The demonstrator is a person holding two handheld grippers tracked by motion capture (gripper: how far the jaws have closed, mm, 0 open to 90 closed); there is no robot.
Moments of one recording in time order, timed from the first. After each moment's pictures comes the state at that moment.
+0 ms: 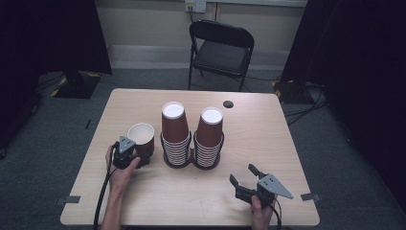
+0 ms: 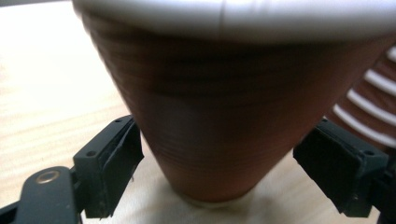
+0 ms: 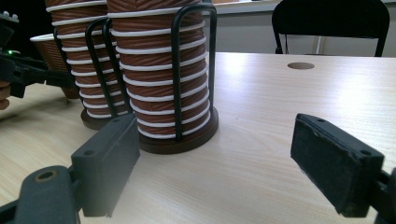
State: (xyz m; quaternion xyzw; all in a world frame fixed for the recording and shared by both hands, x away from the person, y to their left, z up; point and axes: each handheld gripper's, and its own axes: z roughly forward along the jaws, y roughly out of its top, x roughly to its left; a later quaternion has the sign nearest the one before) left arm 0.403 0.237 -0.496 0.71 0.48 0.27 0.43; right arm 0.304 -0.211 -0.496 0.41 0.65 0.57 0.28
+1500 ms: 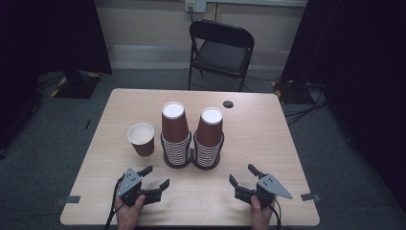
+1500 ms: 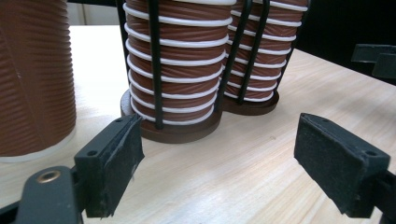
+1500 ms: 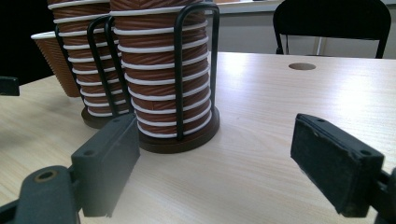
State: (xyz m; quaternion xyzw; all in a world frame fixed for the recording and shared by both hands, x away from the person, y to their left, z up) left arm 0.295 0.185 -0.496 0.69 0.39 0.22 0.56; right arm 0.304 -0.209 -0.496 0.40 0.65 0.57 0.29
